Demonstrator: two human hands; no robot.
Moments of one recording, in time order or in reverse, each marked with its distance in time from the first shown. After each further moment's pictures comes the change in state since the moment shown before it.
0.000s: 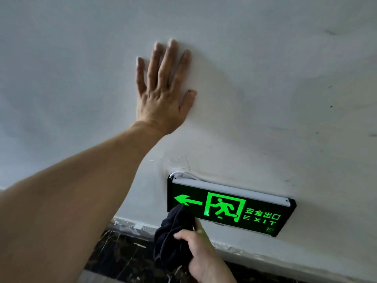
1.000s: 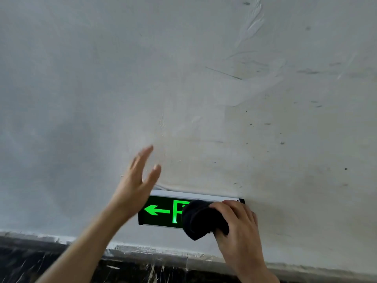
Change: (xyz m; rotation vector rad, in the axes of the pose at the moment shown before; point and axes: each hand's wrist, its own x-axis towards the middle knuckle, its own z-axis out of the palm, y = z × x) left_hand -0.095 0.077 -0.098 -0.857 -0.609 -0.524; right_hand -0.126 -0.093 -0.099 -1.371 0.598 -1.332
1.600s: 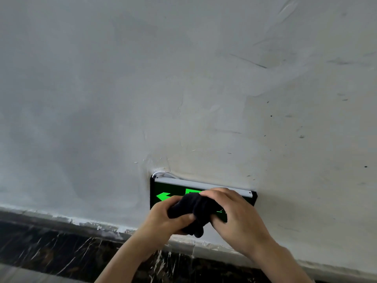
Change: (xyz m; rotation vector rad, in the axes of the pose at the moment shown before) left_hand -0.077 -0.024 0.041 -0.644 -0.272 -0.383; right_hand 0.023 -0.027 -0.005 0.104 -0.374 -0.113
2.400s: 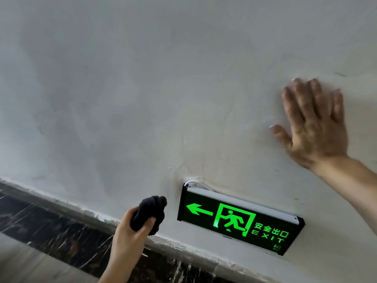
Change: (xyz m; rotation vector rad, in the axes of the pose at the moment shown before) left_hand -0.021 -0.069 -0.109 0.157 0.720 -0.055; right_hand 0.175 0.058 -0.076 -0.805 0.538 -0.270
